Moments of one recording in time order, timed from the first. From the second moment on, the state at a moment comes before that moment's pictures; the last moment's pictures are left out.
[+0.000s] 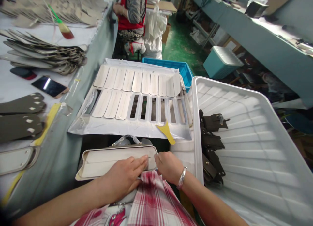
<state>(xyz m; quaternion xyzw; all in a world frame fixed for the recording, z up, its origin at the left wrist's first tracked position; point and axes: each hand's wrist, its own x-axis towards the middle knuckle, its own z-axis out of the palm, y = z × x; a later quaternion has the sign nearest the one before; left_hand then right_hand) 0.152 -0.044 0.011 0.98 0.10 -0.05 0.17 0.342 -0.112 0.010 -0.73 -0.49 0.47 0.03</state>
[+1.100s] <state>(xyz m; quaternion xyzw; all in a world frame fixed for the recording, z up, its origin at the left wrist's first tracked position) 0.040 -0.018 0.037 0.62 0.49 0.30 0.54 0.379 -0.092 -0.014 -0.61 -0.37 0.70 0.07</state>
